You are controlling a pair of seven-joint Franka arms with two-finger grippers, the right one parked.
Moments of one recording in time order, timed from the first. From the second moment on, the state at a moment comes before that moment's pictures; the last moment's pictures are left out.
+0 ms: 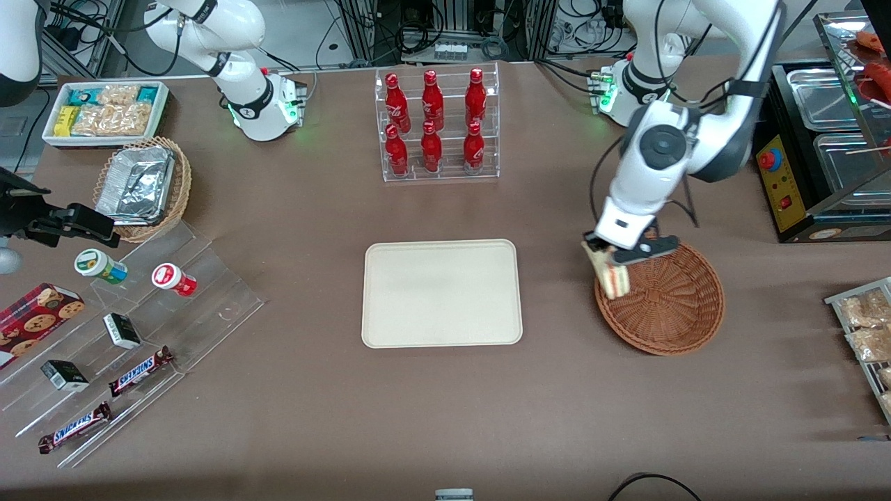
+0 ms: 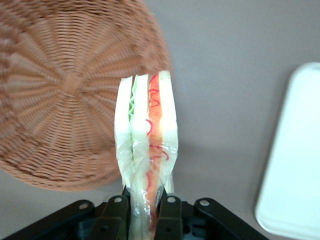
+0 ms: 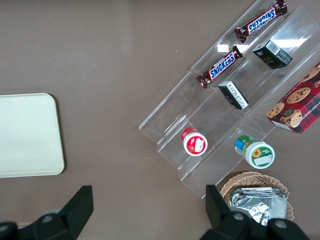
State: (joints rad) arm -0.39 0.06 -0.03 -2.29 0.10 2.39 -0.69
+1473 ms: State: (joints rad) arm -0.64 0.55 -0.08 -1.69 -0.01 2.16 -0.67
